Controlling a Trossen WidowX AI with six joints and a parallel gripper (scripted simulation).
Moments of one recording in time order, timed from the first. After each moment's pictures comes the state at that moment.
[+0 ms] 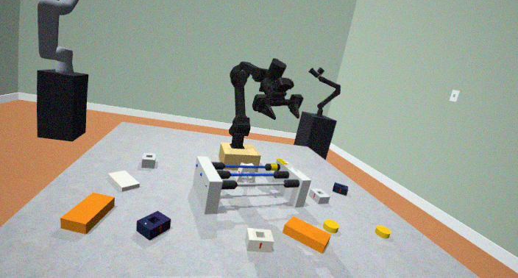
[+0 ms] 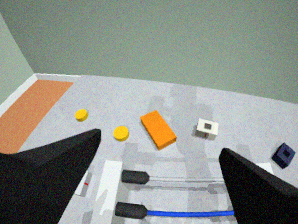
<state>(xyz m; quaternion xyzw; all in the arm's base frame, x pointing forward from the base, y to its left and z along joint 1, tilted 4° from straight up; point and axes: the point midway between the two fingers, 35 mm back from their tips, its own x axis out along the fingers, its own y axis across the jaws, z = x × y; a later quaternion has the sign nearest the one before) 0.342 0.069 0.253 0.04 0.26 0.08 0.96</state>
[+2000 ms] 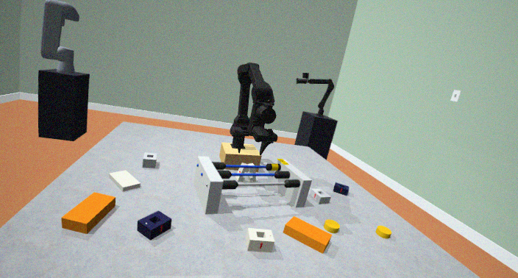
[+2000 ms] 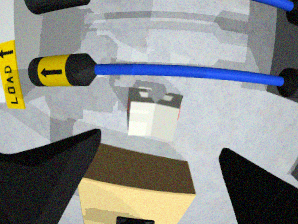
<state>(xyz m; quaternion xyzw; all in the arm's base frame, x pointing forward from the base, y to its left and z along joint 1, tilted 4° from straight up) 0.222 0.005 0.079 -0.04 0.71 -0.01 0.70</state>
